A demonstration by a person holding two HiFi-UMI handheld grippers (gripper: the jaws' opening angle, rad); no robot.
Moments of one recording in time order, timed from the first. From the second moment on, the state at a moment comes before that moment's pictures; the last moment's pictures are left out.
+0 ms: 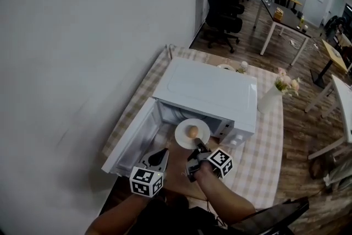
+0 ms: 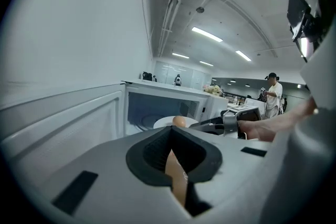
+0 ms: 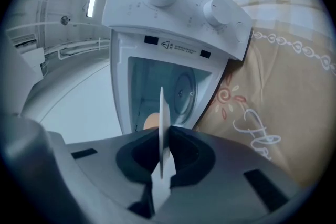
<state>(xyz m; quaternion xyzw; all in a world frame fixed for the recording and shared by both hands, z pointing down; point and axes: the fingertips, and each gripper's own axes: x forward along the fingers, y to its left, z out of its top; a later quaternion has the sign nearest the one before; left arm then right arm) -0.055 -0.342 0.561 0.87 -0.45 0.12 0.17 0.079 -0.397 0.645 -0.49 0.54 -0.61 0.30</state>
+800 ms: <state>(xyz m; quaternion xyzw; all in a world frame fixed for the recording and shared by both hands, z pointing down) -0.048 -0.396 0.588 0.88 -0.42 0.14 0.18 0.091 -0.473 0.704 -0.54 0.47 -0.63 0.32</state>
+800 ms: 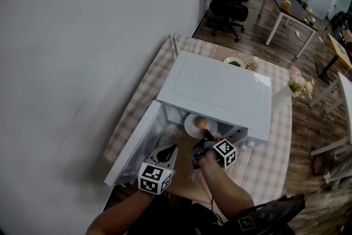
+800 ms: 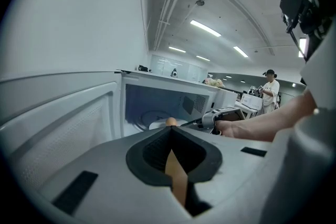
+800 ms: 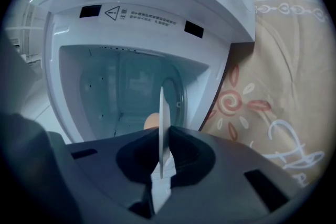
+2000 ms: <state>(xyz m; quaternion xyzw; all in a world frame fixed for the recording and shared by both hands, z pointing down) -0.062 -0.392 0.592 0.89 -0.39 0.15 0.20 0.104 -0.491 0.719 -0.61 0.43 -0.60 0.28</state>
